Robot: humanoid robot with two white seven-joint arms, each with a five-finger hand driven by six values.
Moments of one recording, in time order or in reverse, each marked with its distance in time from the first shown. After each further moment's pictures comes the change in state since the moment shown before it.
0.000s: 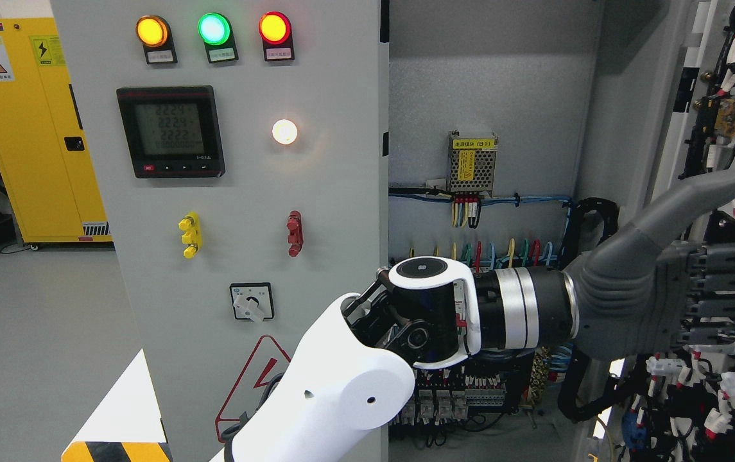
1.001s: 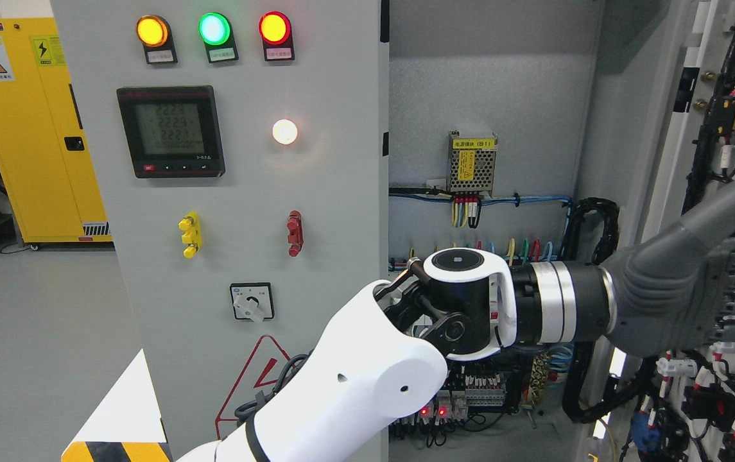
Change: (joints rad) left arm -0.082 -0.020 -0.104 0.104 0.013 -0.098 -0.024; right arm 0.000 0.000 0.000 0.000 0.000 0.000 0.000
